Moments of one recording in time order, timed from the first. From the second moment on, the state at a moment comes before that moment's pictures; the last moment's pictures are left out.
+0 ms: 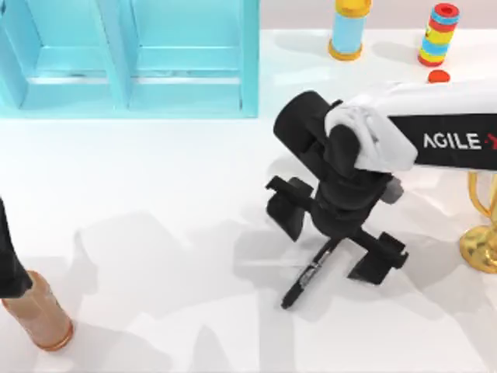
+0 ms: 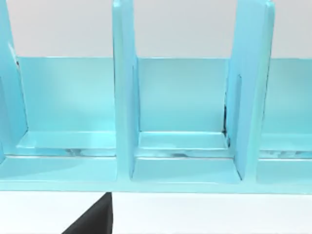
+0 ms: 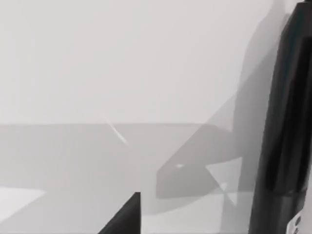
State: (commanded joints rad) left arm 0.00 0.00 0.00 0.00 0.00 0.00; right arm 0.65 2.15 1.35 -0.71 -0.01 1.32
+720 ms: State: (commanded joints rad) left arm 0.00 0.00 0.00 0.00 0.00 0.00; right arm 0.65 2.15 1.35 -0.71 -0.01 1.32
